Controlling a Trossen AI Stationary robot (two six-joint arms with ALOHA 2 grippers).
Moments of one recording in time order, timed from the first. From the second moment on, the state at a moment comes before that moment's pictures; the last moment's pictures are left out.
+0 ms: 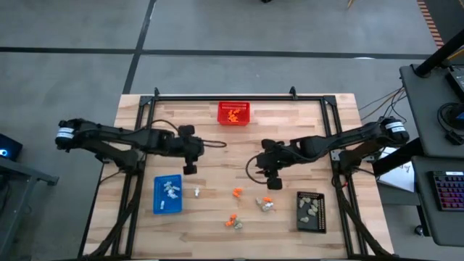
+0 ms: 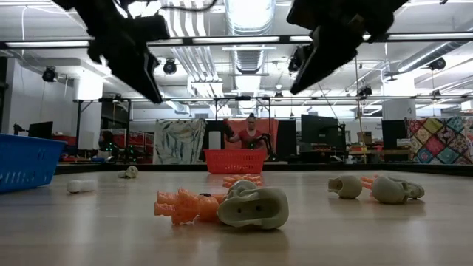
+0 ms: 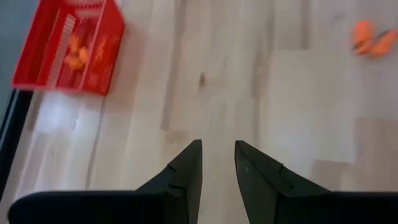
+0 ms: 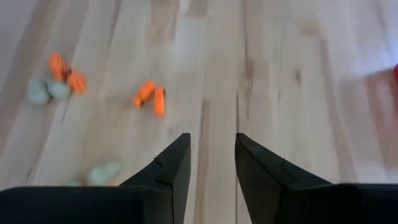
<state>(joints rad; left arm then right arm) -0.03 1.22 0.86 -0.61 -0.27 -0.01 0.11 1.44 0.98 -0.39 0.00 0.01</state>
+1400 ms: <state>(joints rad) -0.15 1.23 0.80 -0.16 -0.24 -0.29 0.48 1.84 1.08 0.21 0.06 0.12</state>
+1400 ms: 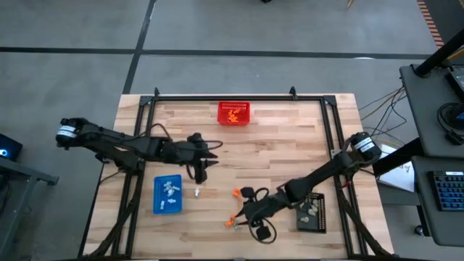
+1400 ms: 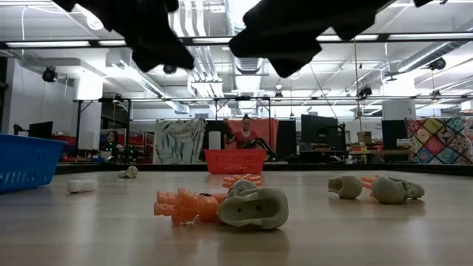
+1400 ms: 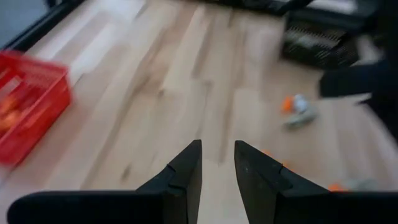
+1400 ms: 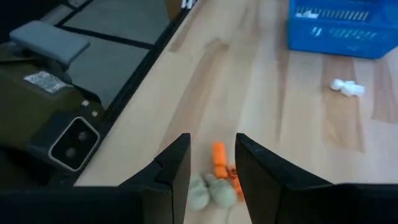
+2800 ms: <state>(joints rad) -0.38 1.26 0.80 0.07 -0.39 -0.29 0.57 1.98 1.23 -0.06 0.23 0.23</state>
